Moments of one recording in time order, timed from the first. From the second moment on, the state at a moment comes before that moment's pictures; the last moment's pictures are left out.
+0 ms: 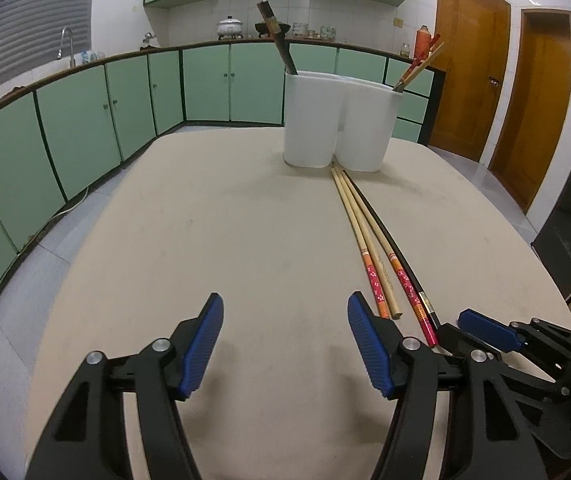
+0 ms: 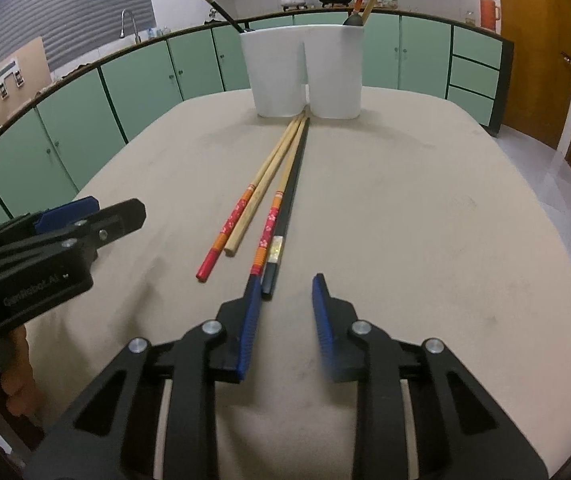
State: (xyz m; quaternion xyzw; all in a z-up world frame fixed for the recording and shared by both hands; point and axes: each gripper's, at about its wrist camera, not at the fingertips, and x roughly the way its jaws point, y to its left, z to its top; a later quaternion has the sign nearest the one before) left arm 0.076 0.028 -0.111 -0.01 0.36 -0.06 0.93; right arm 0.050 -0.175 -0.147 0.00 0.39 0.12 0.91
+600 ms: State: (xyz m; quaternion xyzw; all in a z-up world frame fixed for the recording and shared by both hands) left arm 0.077 0.024 -0.116 -0.01 0.37 -0.07 0.93; right arm 0.056 -0.172 -0.151 -0.01 0.40 0.11 0.91
